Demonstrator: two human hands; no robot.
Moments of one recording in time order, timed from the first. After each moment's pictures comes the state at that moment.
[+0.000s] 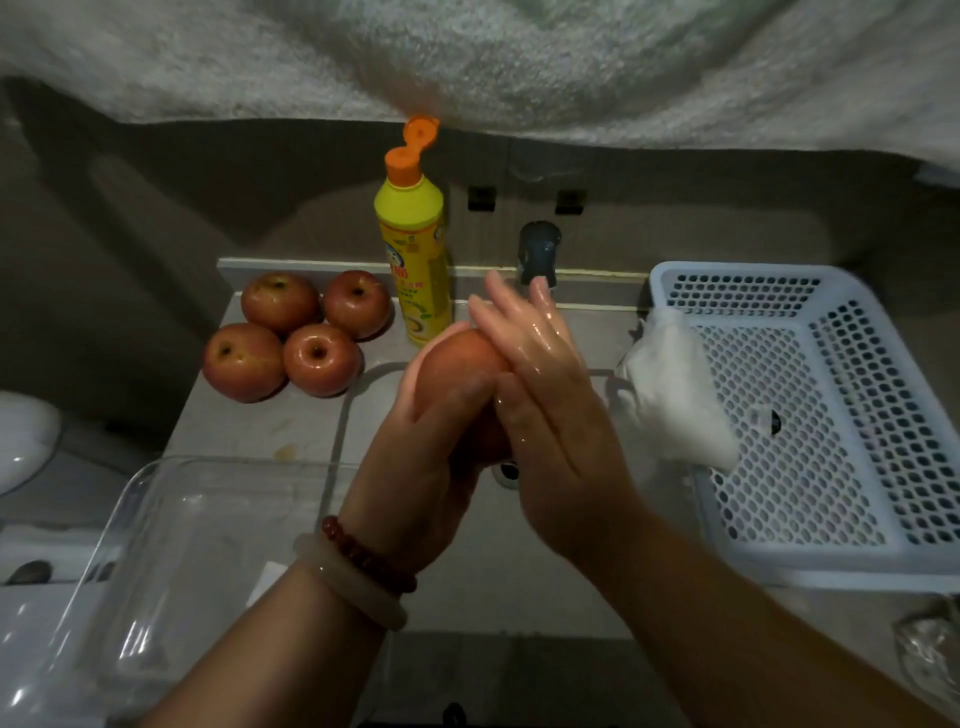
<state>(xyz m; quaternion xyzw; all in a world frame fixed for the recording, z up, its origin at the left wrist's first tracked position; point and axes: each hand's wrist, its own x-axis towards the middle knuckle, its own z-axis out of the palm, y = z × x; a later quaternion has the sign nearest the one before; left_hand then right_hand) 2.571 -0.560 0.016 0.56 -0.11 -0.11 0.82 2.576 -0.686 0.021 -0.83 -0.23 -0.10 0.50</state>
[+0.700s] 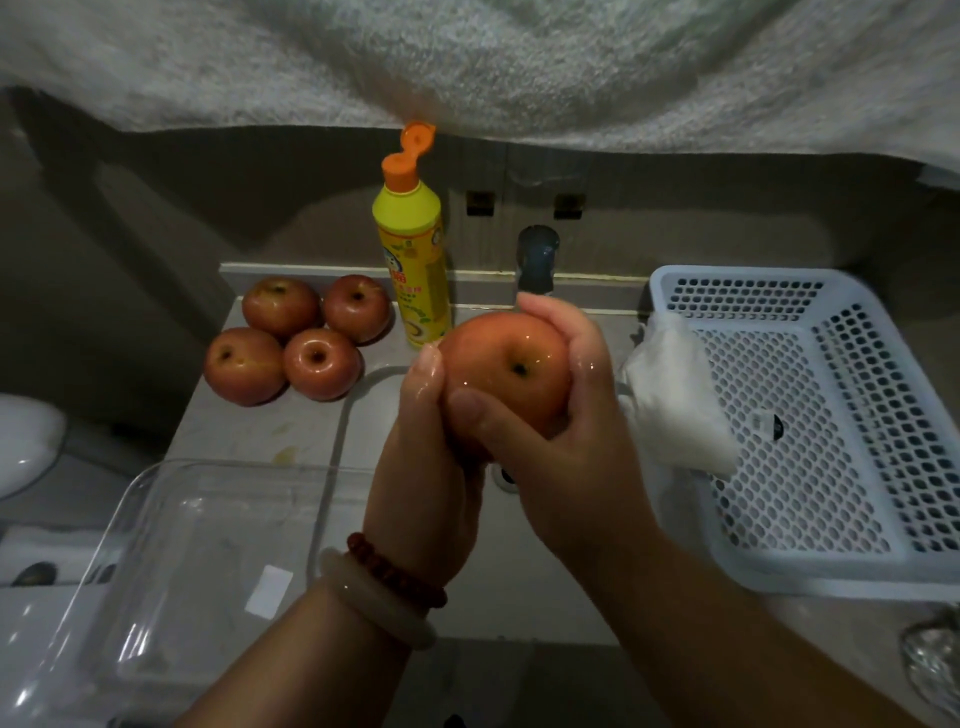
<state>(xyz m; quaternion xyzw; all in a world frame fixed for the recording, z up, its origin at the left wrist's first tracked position) 2.566 -0.589 0.029 0.46 0.06 -0.03 0.89 2.571 -0.684 0.035 -0.73 -0.10 -0.04 0.68</state>
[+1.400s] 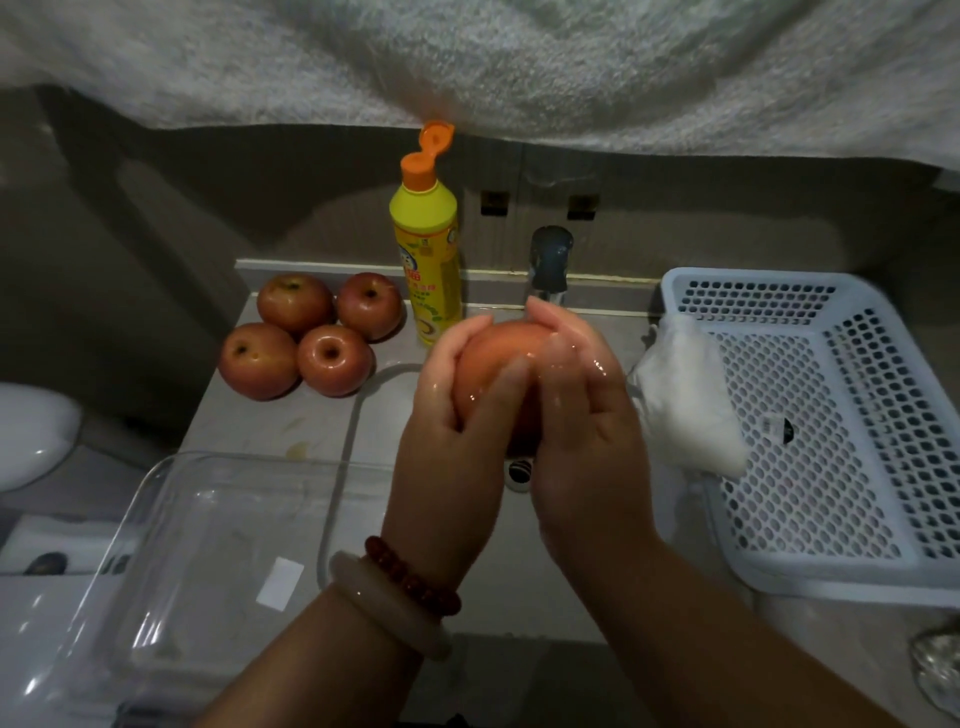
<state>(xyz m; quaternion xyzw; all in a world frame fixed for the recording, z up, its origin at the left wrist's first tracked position) 2.566 -0.586 0.023 0.66 0.03 0.05 0.75 2.567 -0.671 0.028 -0.67 0.00 -0.06 0.74</state>
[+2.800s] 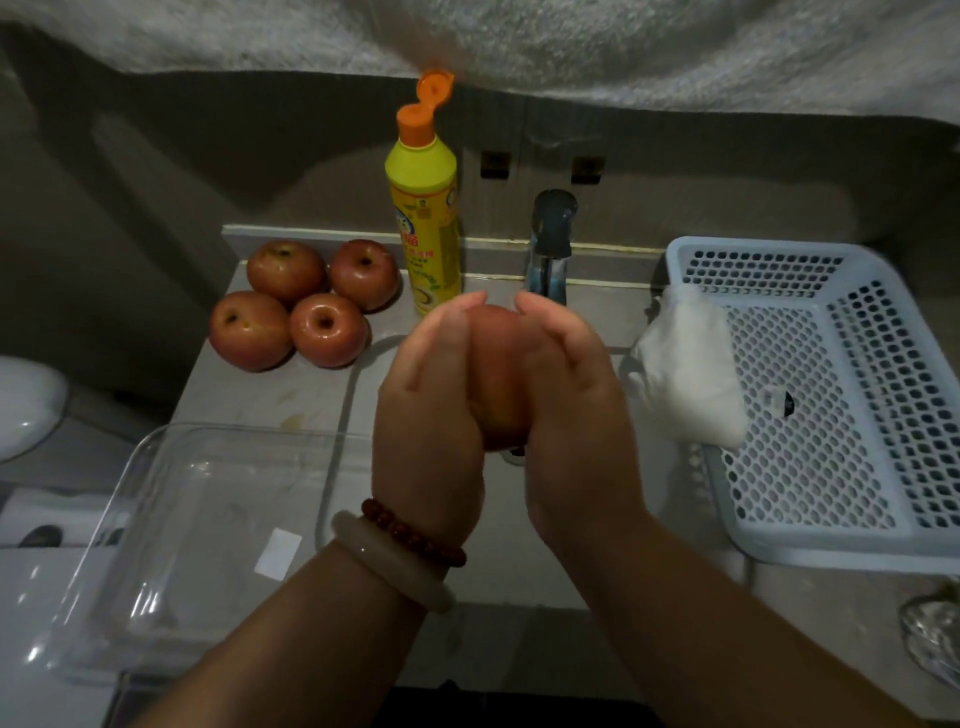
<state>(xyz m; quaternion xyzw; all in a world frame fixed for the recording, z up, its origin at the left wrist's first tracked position) 2.569 -0.581 0.016 0.75 0.02 0.16 0.65 2.564 -0.663 0.023 -0.64 0.06 0.02 0.76</state>
